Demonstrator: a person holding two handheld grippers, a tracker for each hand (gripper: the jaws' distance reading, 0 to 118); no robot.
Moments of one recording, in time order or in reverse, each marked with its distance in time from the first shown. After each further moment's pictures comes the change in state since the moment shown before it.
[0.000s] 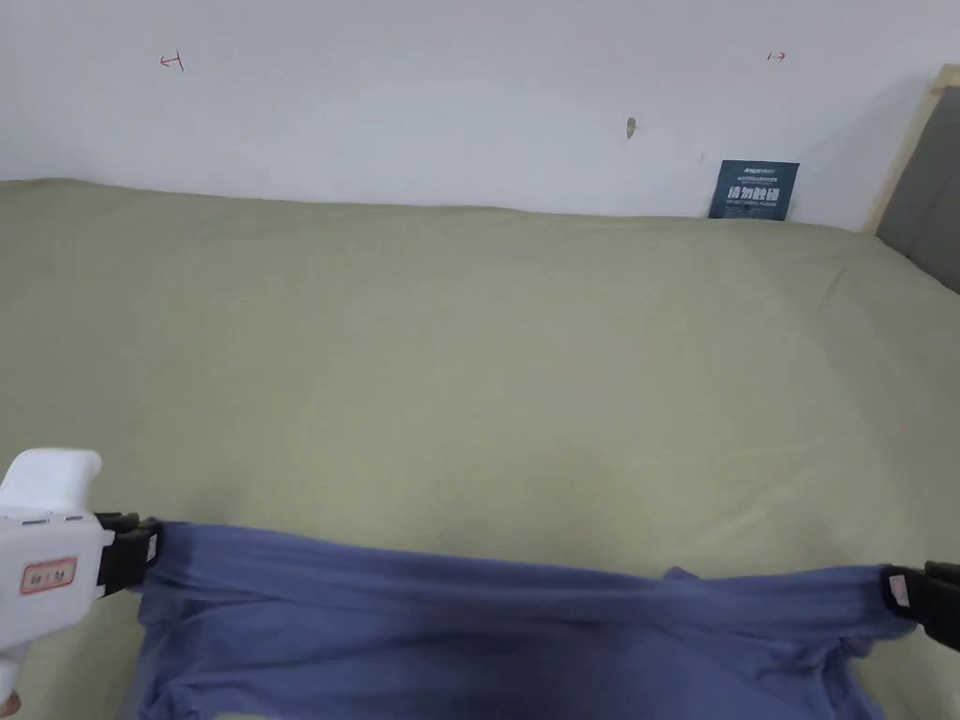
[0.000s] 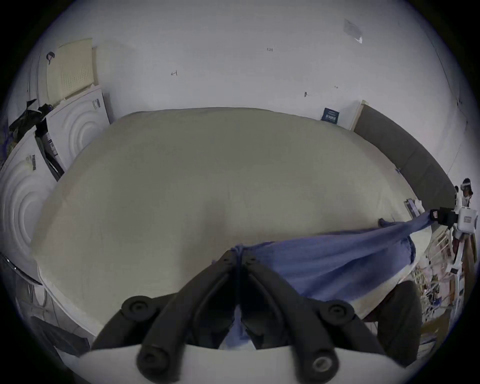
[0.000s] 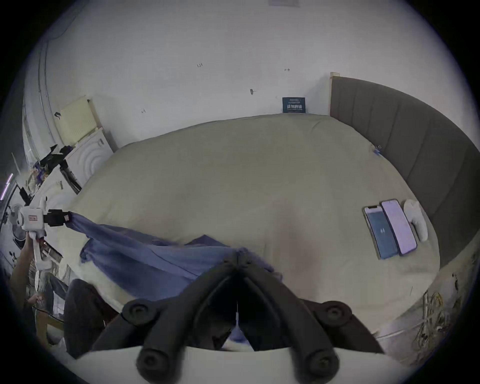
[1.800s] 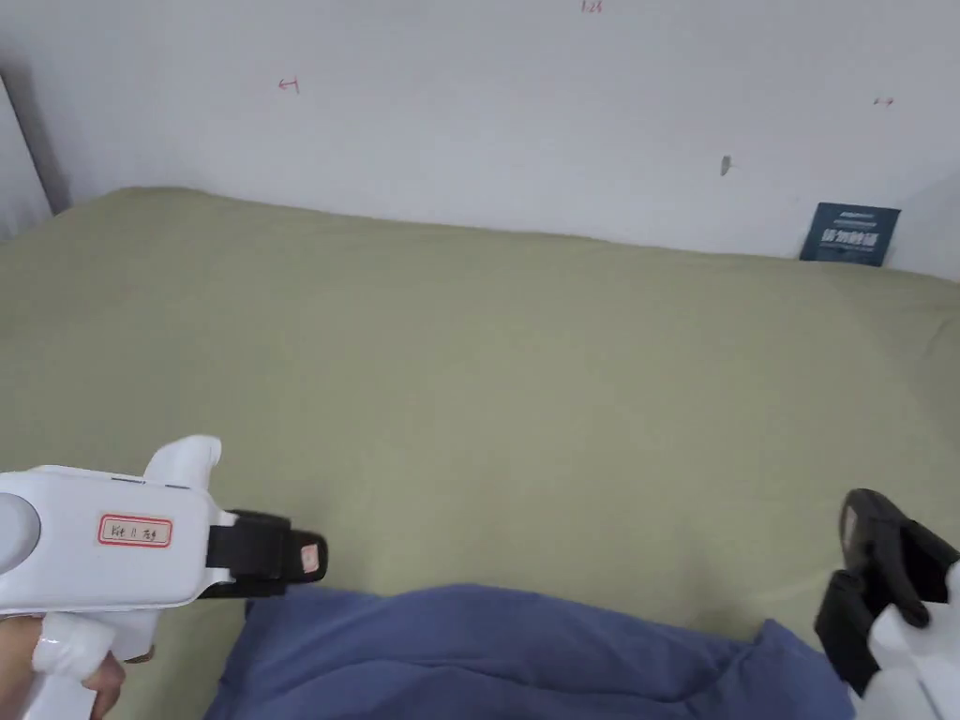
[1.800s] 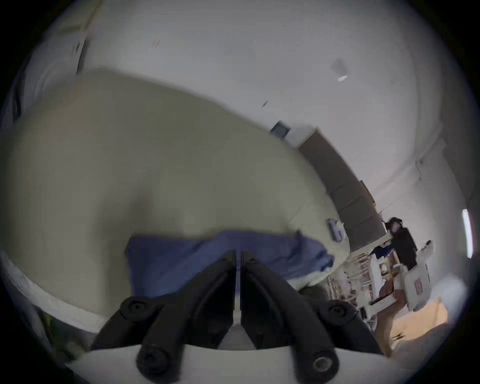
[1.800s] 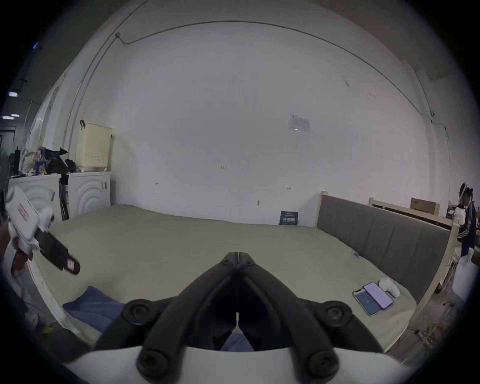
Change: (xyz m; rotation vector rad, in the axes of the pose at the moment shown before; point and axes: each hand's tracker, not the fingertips) left arm -0.044 0.000 0.005 -0.189 -0.452 0.295; right arm -0.225 -0.030 0.040 0.671 -0.191 0.196
